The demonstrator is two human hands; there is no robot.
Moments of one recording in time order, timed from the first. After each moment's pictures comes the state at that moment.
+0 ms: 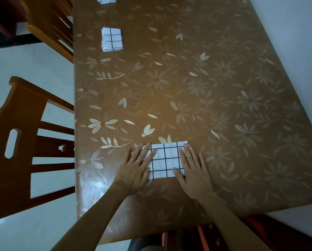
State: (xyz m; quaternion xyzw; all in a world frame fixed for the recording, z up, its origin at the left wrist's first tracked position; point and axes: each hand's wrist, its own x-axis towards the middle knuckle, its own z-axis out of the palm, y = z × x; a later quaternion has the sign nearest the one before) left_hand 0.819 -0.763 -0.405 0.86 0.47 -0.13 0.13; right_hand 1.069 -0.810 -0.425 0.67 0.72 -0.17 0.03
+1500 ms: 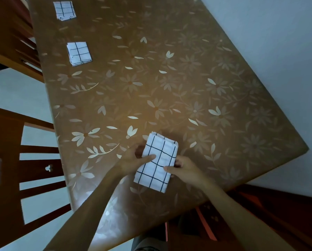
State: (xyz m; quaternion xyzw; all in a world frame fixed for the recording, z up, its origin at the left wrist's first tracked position) left_hand 0.854 -0.722 -0.356 0.55 0.55 0.05 0.63; right_hand 1.059 -0.817 -0.349 0.63 0.32 -0.65 -0.27
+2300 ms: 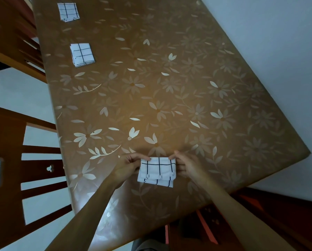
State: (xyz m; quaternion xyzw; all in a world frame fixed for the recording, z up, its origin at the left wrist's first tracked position) left_hand 0.836 -0.736 -0.361 0.43 0.55 0.15 0.70; right_hand 1.068 -0.808 -0.357 0.67 0.21 -0.64 -0.31
